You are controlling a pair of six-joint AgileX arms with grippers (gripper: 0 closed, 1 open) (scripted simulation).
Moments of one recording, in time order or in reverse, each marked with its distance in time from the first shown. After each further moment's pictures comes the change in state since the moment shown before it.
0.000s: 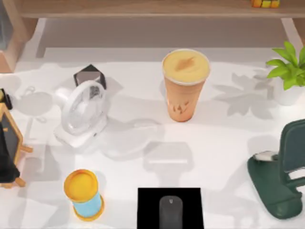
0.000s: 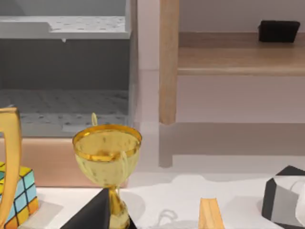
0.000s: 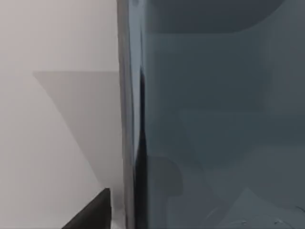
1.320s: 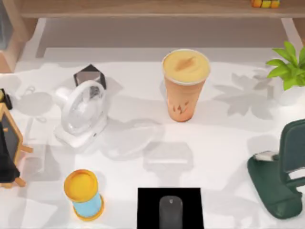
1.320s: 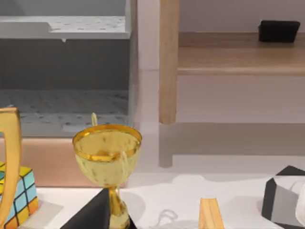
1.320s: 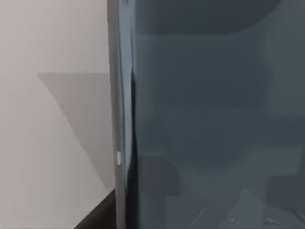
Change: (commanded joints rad) left arm 0.000 0.000 0.000 0.000 0.000 0.000; right arm 0.000 -0.038 0.031 -0.049 -0.002 0.002
